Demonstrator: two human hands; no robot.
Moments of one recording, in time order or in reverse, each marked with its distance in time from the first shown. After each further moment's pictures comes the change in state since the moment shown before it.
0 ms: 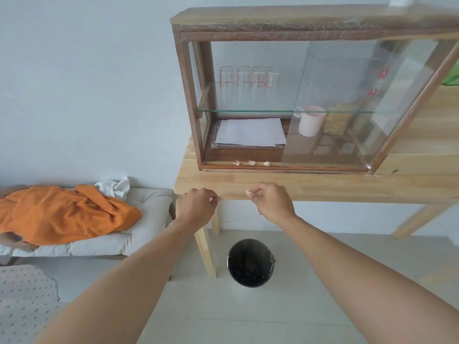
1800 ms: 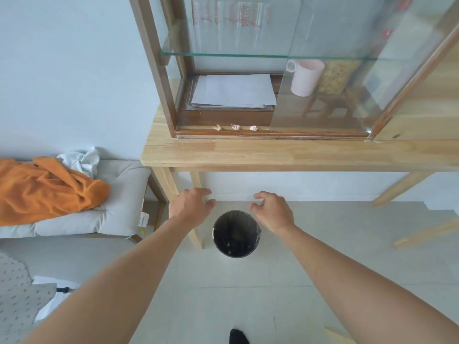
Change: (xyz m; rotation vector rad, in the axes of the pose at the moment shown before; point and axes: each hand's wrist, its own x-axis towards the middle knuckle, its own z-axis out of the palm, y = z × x) left_hand -0.016 0.009 0.098 -0.120 -0.234 -0.132; right_hand -0.021 0.116 0.057 -0.074 -0.100 0.239
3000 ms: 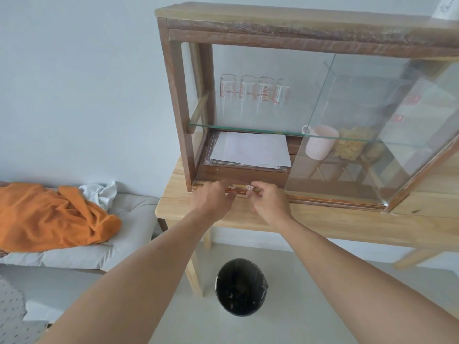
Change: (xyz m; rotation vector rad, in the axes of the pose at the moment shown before) left_hand 0.093 0.077 -0.102 0.043 0.261 0.160; right_hand 0.095 -0.136 -0.077 0.134 0.147 -0.231
